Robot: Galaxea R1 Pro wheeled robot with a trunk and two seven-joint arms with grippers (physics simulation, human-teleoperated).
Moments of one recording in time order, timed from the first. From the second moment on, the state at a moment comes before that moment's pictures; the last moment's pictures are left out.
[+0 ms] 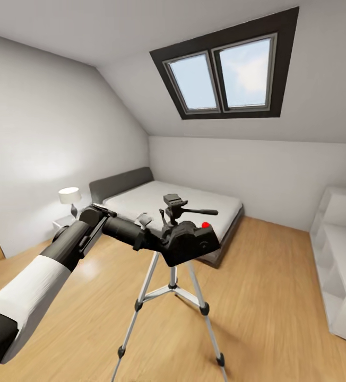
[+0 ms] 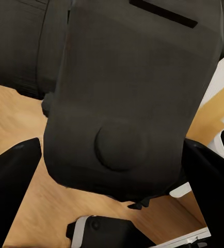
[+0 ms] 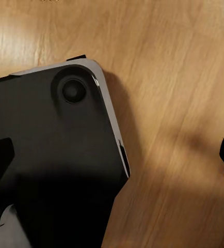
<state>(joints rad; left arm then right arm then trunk) -1.04 0.16 -0.46 -0.99 0.14 0.87 -1.57 -0.03 -0.03 -0.07 0.07 -0.20 -0.26 -0.07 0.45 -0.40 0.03</state>
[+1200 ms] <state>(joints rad) -1.04 0.16 -0.46 -0.99 0.13 0.87 -1.57 -0.03 -0.03 -0.07 0.07 -0.20 -0.26 -0.07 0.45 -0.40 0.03</state>
